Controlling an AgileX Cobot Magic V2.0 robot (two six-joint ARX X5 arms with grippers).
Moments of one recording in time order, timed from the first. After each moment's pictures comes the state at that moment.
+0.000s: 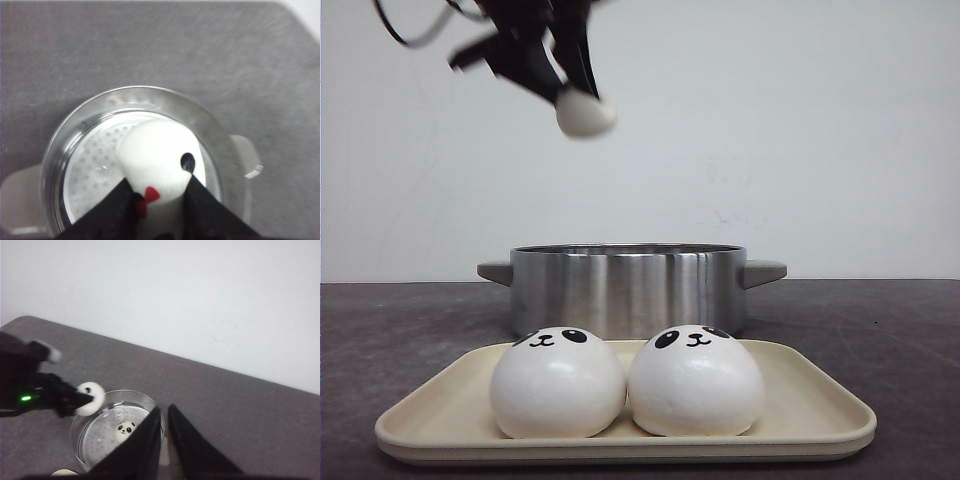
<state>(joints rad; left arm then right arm) -0.56 1.64 1.48 -0.47 -0.03 -0.29 0.89 1.26 2.27 -1.34 0.50 0.18</state>
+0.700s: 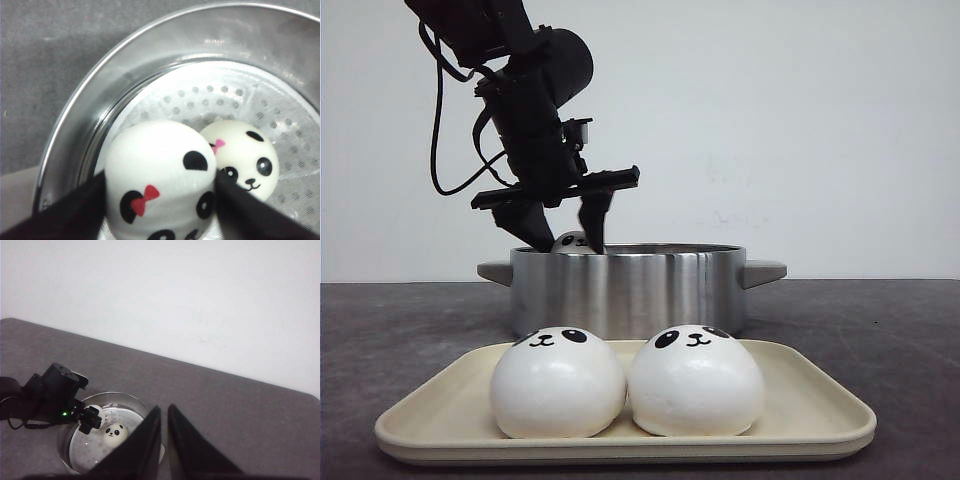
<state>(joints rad) -0.50 1.97 1.54 -0.43 -0.09 -0.28 0.89 1.26 2.27 -1.35 0.55 0.18</state>
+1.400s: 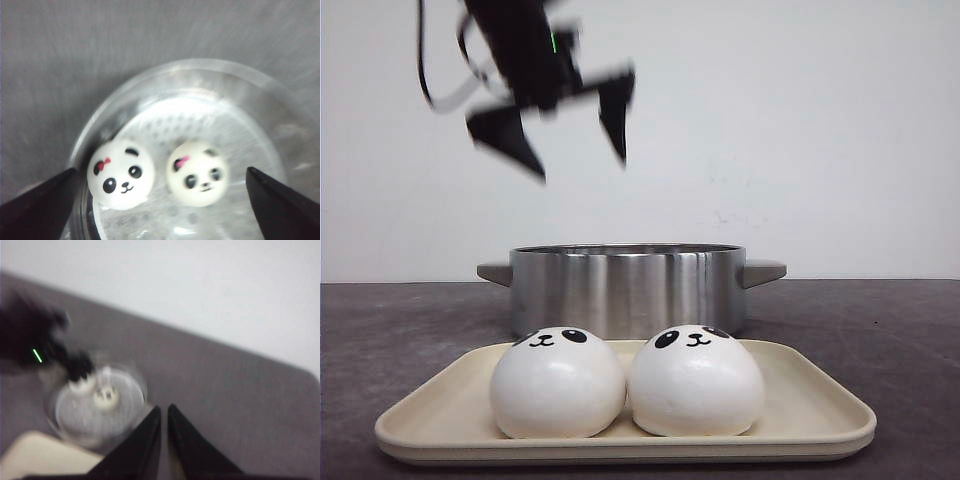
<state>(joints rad) -0.51 1.75 1.61 -0.55 -0.07 -0.28 0.89 1.26 1.96 -1.34 0.54 0.23</state>
